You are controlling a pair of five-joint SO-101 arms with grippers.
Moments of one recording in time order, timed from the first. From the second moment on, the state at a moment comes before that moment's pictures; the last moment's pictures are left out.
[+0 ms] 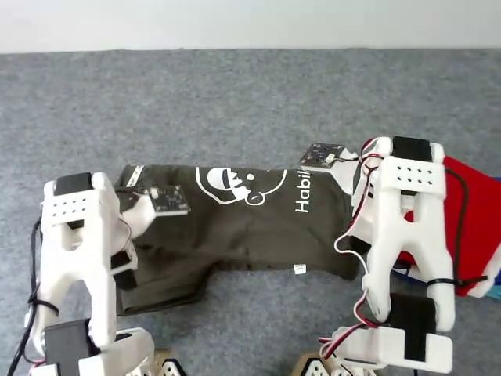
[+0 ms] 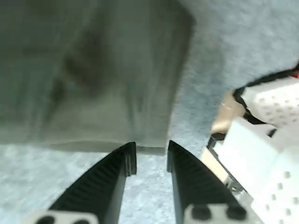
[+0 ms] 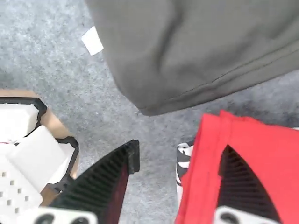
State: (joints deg) left arm -15.1 -12.4 32.1 98.7 -66.6; right arm 5.1 -5.0 10.7 99.4 64.7
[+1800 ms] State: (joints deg) left arm -55.0 -12.4 14.5 86.2 -36.2; right arm -67.0 36.7 -22.8 93.1 23.7
